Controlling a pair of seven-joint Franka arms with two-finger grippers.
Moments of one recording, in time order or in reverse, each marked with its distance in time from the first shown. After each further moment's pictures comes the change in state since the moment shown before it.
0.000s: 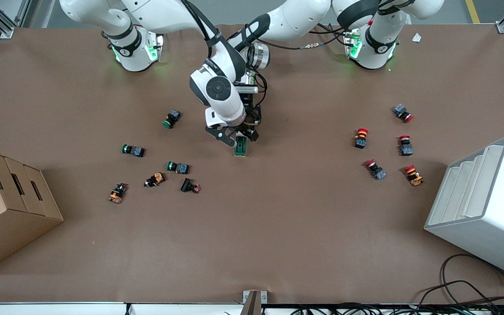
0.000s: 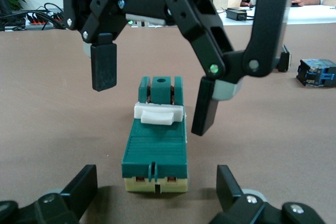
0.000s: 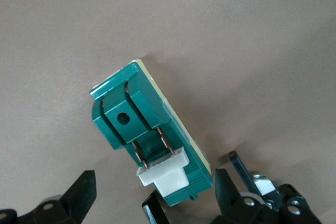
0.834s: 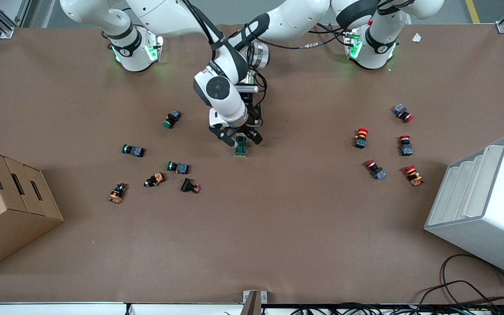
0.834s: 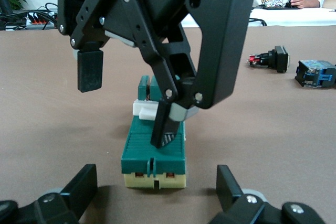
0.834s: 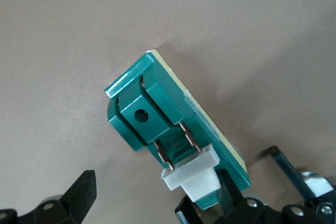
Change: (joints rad) left arm -0.006 0.002 0.000 0.000 0.000 -0.007 -0.007; right arm 0.022 0.039 -0.004 0.005 0.068 0.122 0.060
